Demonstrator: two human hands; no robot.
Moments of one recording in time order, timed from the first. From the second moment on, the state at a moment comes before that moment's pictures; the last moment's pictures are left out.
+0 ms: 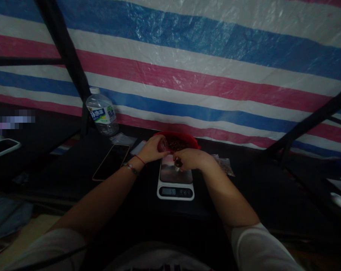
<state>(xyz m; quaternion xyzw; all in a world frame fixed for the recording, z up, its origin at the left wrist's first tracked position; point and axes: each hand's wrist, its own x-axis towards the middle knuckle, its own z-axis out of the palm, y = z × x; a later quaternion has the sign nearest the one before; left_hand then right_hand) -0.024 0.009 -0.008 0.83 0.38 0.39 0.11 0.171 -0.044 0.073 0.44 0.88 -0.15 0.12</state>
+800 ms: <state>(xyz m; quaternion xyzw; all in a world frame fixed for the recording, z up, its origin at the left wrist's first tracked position) -0.024 -0.008 0.003 0.82 0.36 0.41 0.19 0.185 -0.022 0.080 0.41 0.82 -0.17 -0.36</state>
